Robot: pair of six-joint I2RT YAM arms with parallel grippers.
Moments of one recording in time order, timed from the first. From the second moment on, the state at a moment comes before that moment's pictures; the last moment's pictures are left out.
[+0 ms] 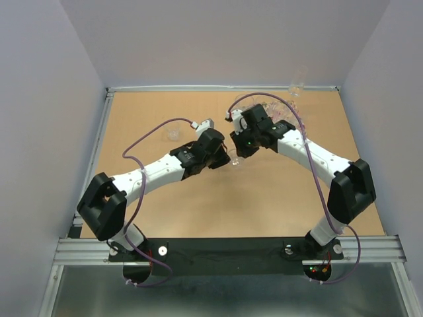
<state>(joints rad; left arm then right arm) -0.84 1.52 1.10 -0.30 -0.19 -1.02 0.60 1.65 1.37 -0.63 -0.16 -0.08</state>
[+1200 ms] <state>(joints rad) -0.64 0.91 0.88 -0.26 -0.22 -0.42 0.13 1.42 1.16 -0.51 -0.53 -0.20</state>
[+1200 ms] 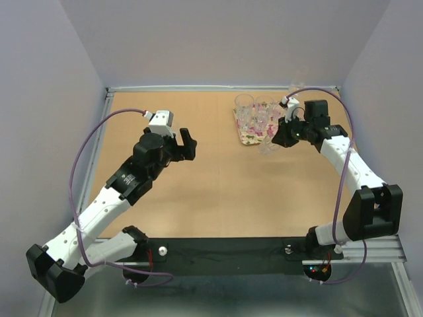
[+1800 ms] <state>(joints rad) -0.63 0.70 0.76 -0.27 -0.50 -0.14 0.08 1.45 1.11 -0.29 -0.46 -0.19</state>
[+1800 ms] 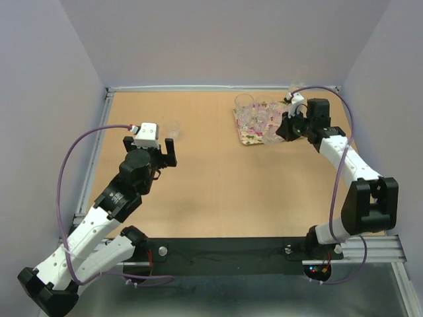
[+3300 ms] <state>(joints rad) -0.58 0.66 0.74 -0.23 -0.49 -0.14 0.07 1.62 1.14 -0.21 -0.37 -0.16</state>
